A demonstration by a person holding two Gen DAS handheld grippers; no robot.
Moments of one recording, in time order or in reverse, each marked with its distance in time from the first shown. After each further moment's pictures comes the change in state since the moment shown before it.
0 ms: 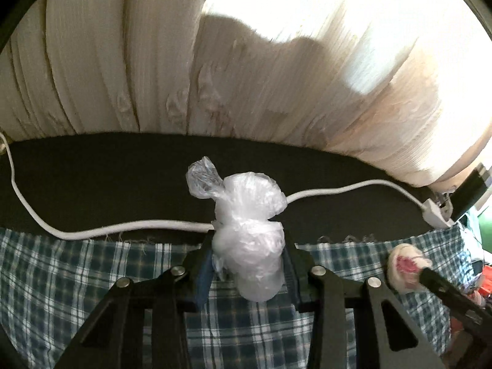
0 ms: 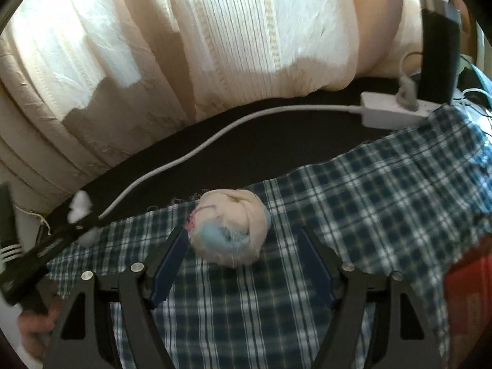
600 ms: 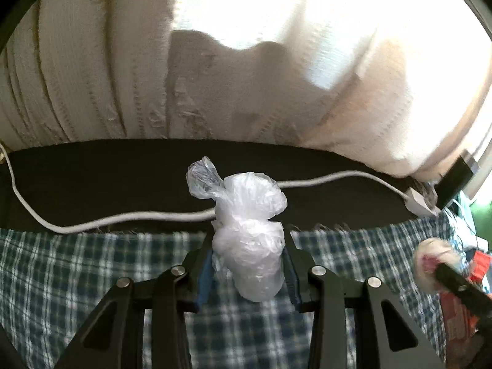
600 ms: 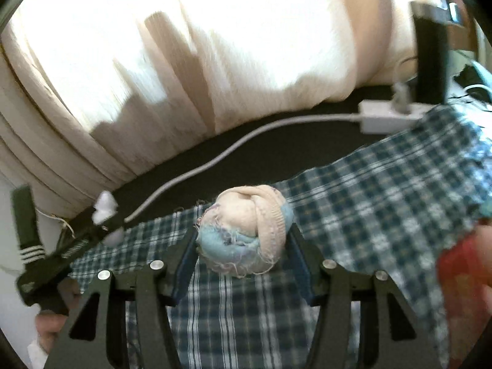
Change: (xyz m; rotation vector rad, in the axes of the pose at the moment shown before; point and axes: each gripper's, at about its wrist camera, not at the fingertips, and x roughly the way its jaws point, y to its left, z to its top) left arm -0.023 -0.030 -0.018 0.061 0.004 -0.030; right arm -0.073 -0.010 -0.022 0.016 -0.101 0.083
